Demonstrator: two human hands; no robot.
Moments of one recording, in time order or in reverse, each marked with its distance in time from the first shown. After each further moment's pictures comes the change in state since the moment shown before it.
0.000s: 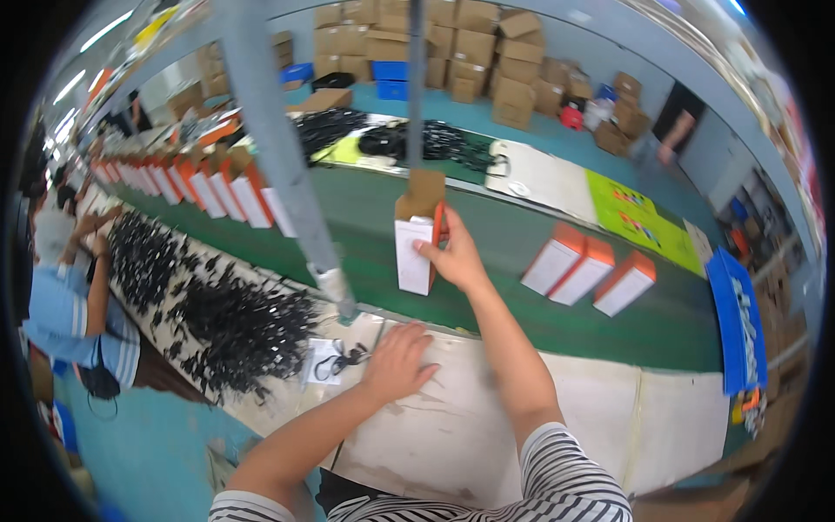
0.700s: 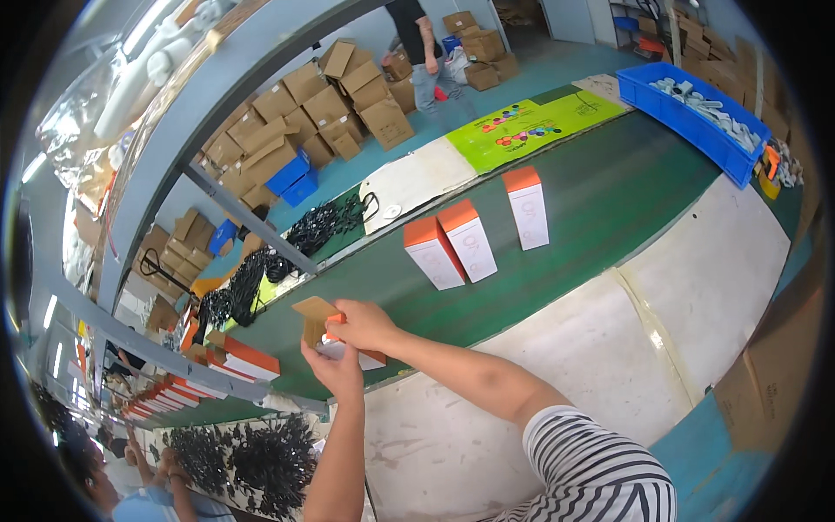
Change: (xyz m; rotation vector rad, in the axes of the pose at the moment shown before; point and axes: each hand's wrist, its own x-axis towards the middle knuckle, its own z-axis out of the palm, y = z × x) left_hand 0.157 0.023 0.036 -0.358 0.500 -0.465; right_hand -0.058 -0.019 -0.074 -0.170 0.064 0.149
